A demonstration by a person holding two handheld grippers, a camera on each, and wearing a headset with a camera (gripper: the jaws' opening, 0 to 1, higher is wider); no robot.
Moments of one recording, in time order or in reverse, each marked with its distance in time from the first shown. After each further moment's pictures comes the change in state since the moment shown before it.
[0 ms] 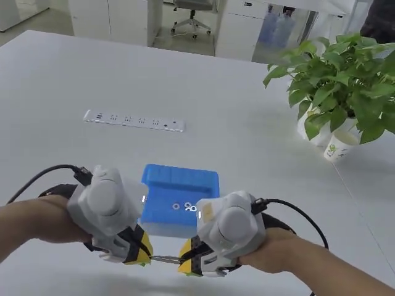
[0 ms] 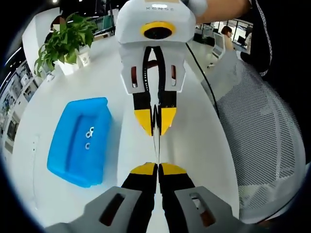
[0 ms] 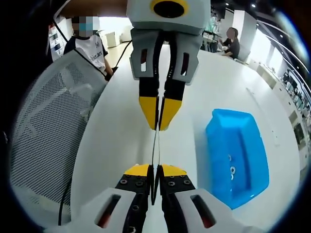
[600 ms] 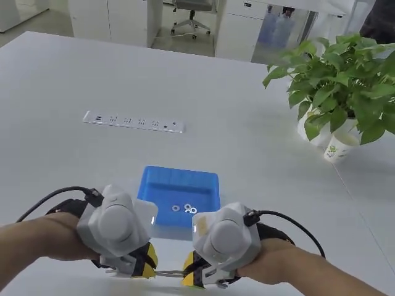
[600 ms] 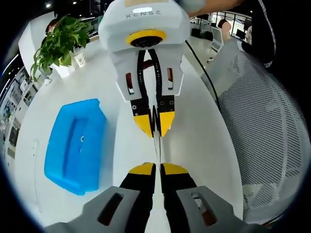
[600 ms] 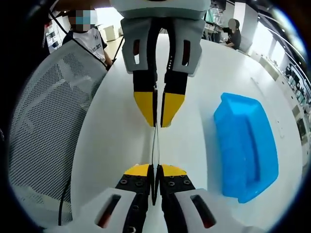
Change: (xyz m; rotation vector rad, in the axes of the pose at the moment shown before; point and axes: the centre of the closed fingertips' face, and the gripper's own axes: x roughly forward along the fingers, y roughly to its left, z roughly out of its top) left arm 0.014 -0.004 0.004 0.037 0.015 0.012; right arm 0.010 0.008 -0.021 0.026 0.077 0.025
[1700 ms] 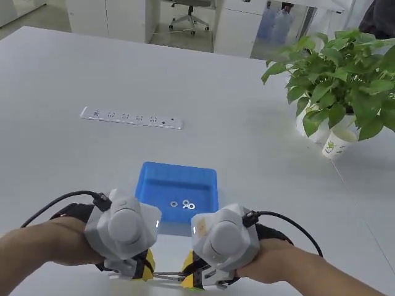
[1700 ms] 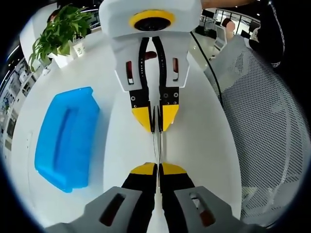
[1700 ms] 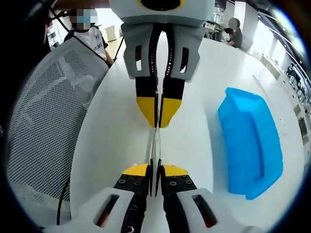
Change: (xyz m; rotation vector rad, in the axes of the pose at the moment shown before) left arm 0.017 -0.005 -0.010 -0.053 0.051 -0.013; right arm 0.005 0.005 -0.010 -0.004 0.007 0.007
